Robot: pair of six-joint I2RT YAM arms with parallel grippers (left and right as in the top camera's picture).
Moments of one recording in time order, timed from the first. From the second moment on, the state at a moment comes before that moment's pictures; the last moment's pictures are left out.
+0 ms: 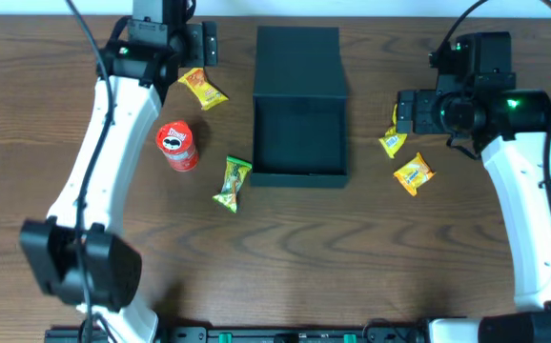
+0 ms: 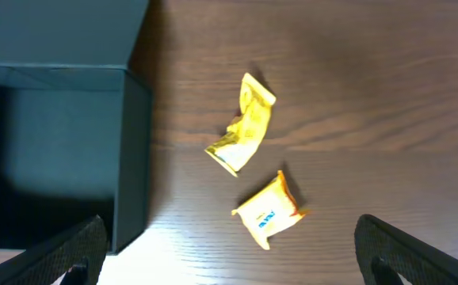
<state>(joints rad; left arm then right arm) -0.18 1.84 1.78 -0.71 -0.13 -0.13 0.06 1.54 1.52 -1.03 -0.01 0.08</state>
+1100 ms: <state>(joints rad) -0.11 2.44 2.23 -0.93 0.06 -0.68 0.06 1.54 1.52 -1.12 -0.14 0.13</state>
